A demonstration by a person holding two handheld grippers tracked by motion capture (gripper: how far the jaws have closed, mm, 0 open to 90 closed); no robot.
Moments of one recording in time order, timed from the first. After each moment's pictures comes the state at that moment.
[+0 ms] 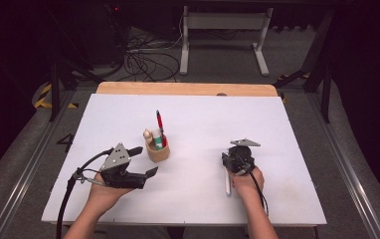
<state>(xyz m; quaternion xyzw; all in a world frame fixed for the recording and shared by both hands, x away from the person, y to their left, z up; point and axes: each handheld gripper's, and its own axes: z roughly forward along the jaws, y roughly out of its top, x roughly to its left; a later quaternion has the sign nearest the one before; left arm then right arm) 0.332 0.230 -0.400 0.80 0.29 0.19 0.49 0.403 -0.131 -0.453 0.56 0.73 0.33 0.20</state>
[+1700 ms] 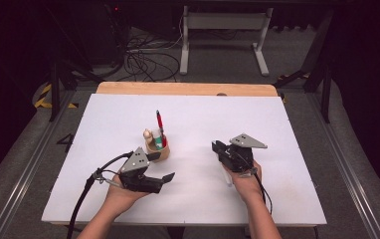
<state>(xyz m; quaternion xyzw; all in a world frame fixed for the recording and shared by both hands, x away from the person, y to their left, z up) 0.335 0.187 -0.412 0.82 0.26 0.15 0.49 0.388 -0.124 -0.418 0.42 0.73 0.50 0.20</state>
